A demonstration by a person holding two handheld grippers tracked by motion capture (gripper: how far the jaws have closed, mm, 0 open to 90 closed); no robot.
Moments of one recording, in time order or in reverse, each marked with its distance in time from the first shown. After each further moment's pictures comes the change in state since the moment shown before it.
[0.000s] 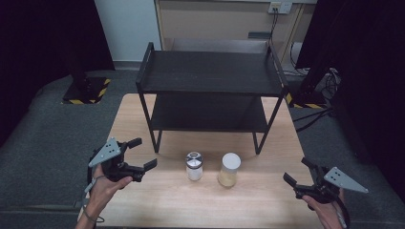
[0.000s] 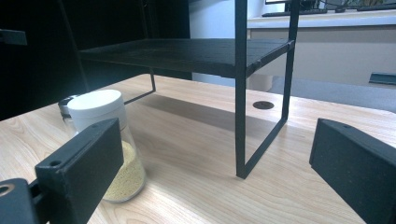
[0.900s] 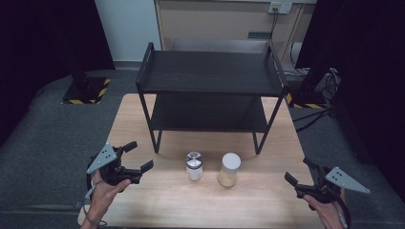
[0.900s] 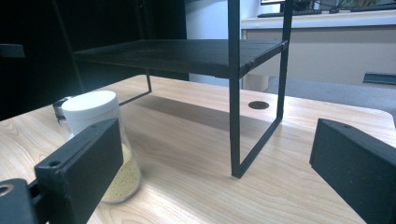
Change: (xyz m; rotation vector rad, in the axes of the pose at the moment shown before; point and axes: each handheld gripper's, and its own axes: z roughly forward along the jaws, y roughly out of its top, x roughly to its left) left arm -0.004 -0.037 -0.006 -0.047 0.081 -0.015; right arm 0.000 0.000 -0.002 -0.006 -0.016 0.006
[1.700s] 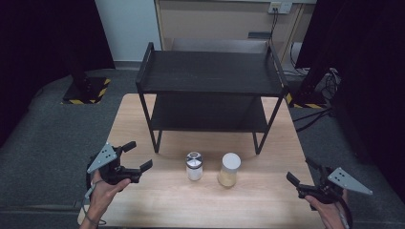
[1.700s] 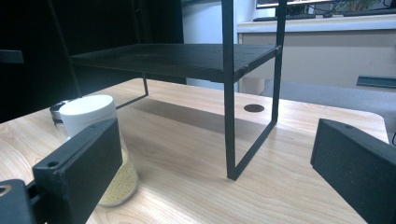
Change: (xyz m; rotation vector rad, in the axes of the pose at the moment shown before) left arm 0.004 -0.003 -0.001 0.012 0.019 0.002; right arm 0.001 0.000 -0.004 -0.011 -0.016 -0.004
